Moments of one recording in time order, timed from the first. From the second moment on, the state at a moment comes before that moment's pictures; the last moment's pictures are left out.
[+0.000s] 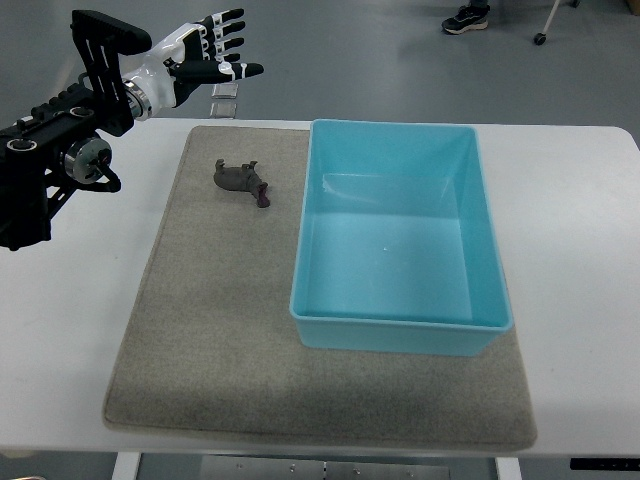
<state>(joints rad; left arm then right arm) -1.14 0.35 -0.22 -0.53 0.29 -0.27 -0.34 0.04 0.00 -0.01 0.11 -0.05 0.19 0.07</state>
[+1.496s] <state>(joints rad) -1.21 0.40 -0.04 -0.61 1.39 -0.22 -0.43 0.04 0.00 -0.01 0.11 -0.05 0.19 0.07</state>
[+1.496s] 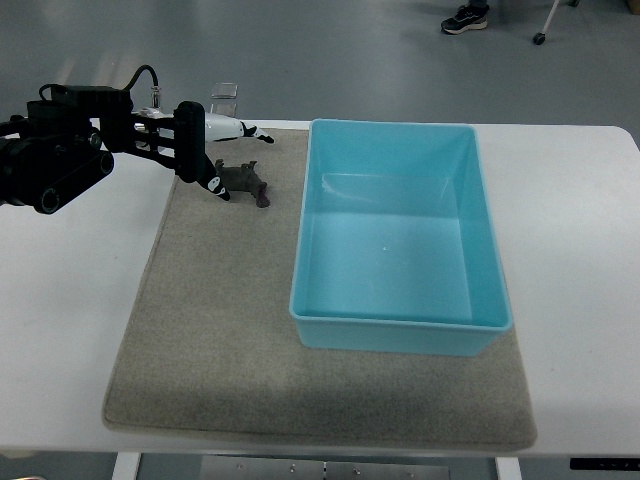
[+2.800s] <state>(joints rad) -1.21 0.39 -0.01 -0.60 1.38 -0.31 -0.43 0.04 0.00 -0.01 0.11 -0.05 0.19 0.07</state>
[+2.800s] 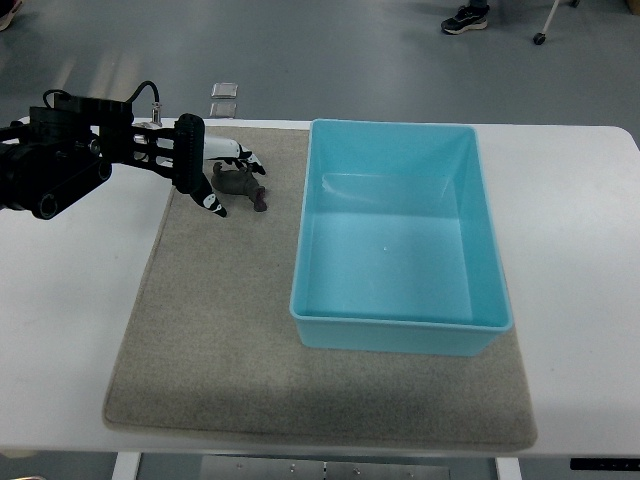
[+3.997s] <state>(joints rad) -1.24 0.39 -0.03 -0.60 1.36 -0.30 -0.42 0.04 0.00 -0.01 0.11 -0.05 0.19 0.07</state>
